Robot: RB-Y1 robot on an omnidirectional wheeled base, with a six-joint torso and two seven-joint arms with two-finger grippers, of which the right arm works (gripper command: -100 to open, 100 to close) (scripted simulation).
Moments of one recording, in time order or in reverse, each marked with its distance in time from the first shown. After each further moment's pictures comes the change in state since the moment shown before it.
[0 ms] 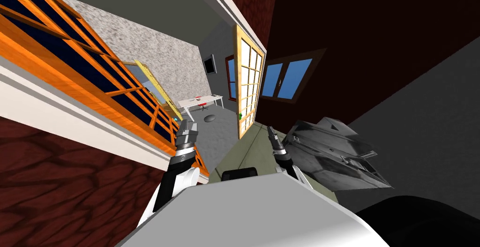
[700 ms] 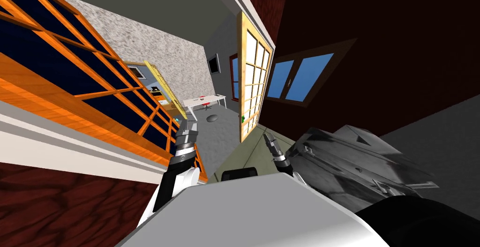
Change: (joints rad) arm 0.026 -0.004 -0.014 0.152 0.098 -0.097 0.143
